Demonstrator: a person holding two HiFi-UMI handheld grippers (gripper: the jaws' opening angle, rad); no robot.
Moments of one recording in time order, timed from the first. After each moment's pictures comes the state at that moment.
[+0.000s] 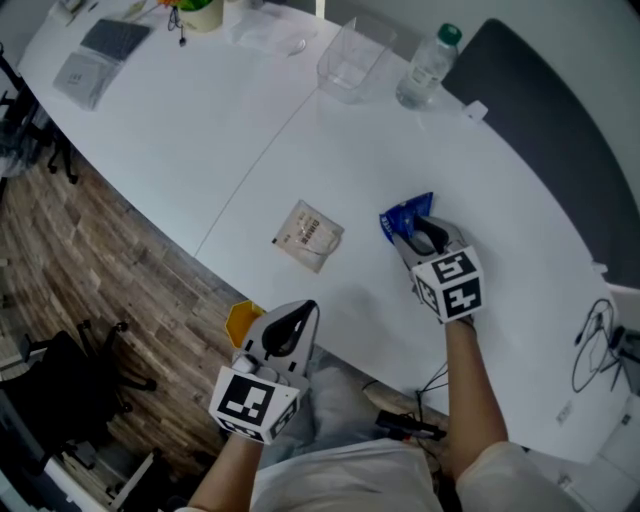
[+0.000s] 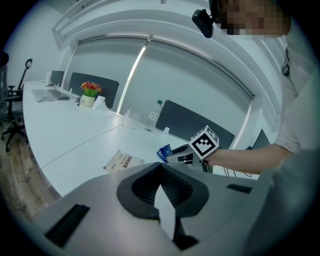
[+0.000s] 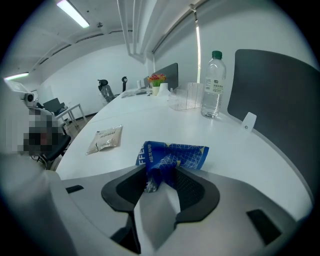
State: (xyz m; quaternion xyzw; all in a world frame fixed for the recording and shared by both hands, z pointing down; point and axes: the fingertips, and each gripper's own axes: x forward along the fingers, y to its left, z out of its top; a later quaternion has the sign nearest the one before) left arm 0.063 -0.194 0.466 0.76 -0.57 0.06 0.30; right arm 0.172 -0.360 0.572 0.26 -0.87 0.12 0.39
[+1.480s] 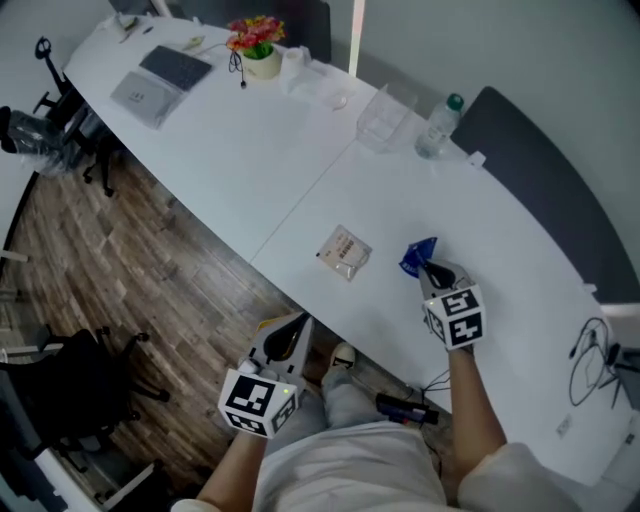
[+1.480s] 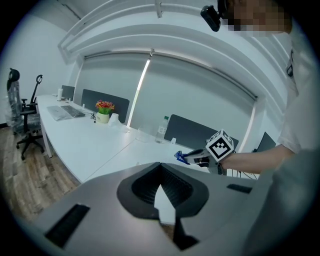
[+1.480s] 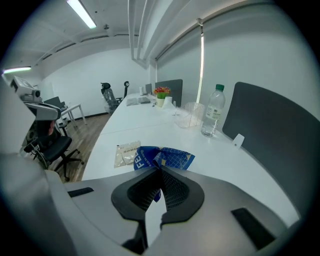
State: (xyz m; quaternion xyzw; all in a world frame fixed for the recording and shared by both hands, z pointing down) left arm 0.007 -0.137 0.404 0.74 -0.62 0.06 0.26; right arm 0.167 -0.313 0.498 0.28 -0.88 0.09 0.37
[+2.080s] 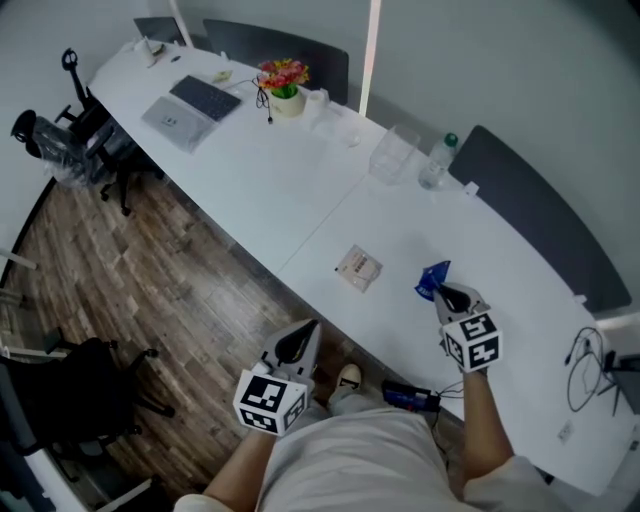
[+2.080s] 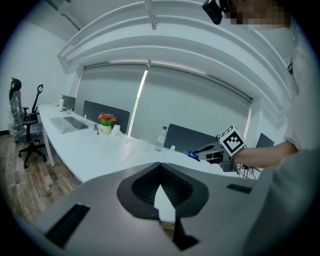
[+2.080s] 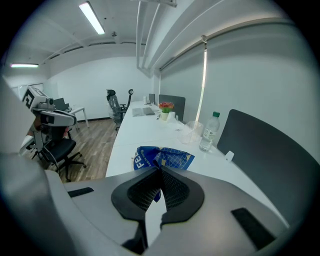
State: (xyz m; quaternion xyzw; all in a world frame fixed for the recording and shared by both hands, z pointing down) left arm -0.008 -0.104 0.357 0.74 -0.63 0.05 0.23; right arm 0.177 -0.269 0.410 0.28 -0.90 0.06 0.34
